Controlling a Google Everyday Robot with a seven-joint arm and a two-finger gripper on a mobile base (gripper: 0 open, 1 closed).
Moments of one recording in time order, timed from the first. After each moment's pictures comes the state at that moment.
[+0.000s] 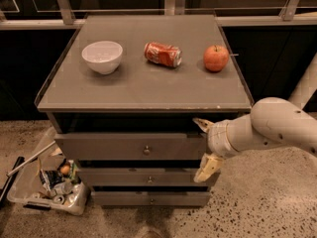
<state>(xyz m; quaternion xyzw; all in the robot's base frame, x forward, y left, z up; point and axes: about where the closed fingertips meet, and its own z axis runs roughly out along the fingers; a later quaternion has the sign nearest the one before) 0.504 -0.133 0.691 -0.66 0.67 0.09 0.33</state>
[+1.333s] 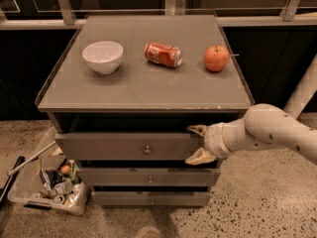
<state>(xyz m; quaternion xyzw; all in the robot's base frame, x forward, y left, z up) 0.531 -0.129 0.649 -0.66 0.66 0.11 0.34</state>
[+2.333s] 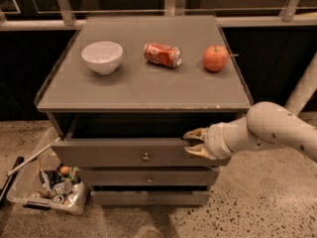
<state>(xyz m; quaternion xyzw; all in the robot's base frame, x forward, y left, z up) 0.518 -0.125 0.658 -0.67 0.65 0.12 0.34</state>
